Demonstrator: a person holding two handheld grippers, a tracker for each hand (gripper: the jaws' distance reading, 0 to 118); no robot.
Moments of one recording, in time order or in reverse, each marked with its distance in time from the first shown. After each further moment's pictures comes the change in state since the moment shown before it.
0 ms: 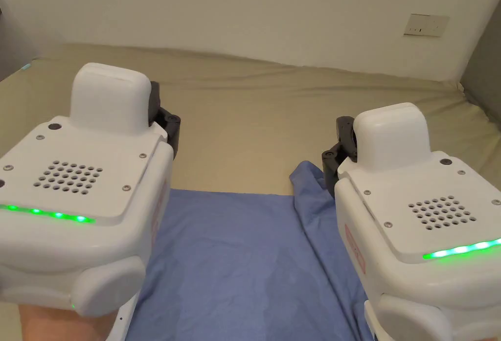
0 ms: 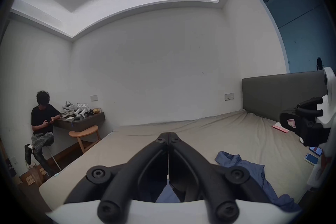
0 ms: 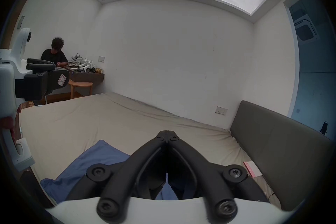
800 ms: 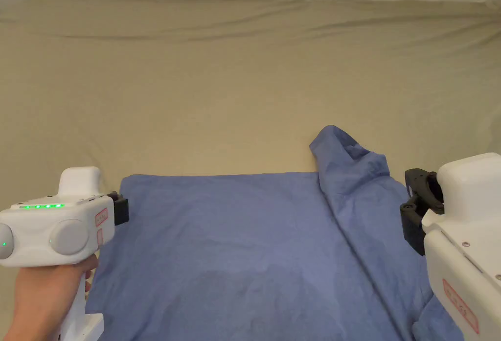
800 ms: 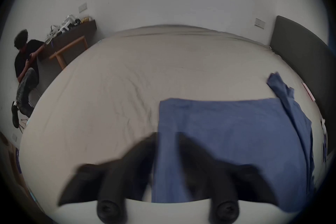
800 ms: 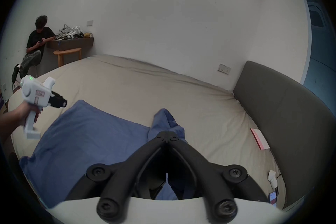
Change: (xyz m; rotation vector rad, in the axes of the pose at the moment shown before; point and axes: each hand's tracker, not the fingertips) left arm -0.109 -0.267 -0.284 -0.772 0.027 0.131; right arm 0.042 -0.128 -0.127 -0.360 -0.002 -0.024
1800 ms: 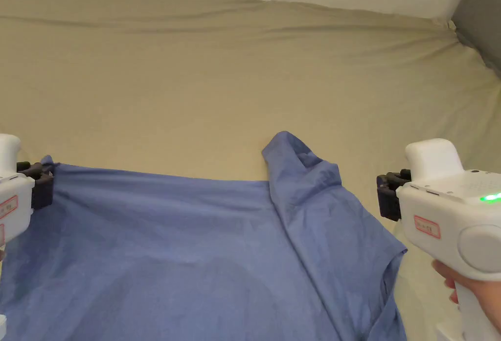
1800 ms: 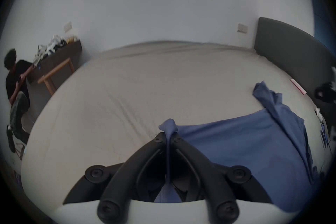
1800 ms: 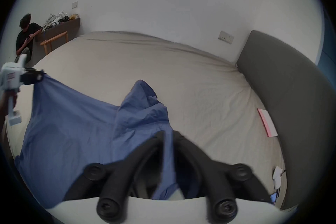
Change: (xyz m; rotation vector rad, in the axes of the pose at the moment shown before) left arm 0.017 0.022 0.058 0.179 -0.101 -0.140; right arm 0.083 -0.015 -0.133 -0.272 0.035 -0.049
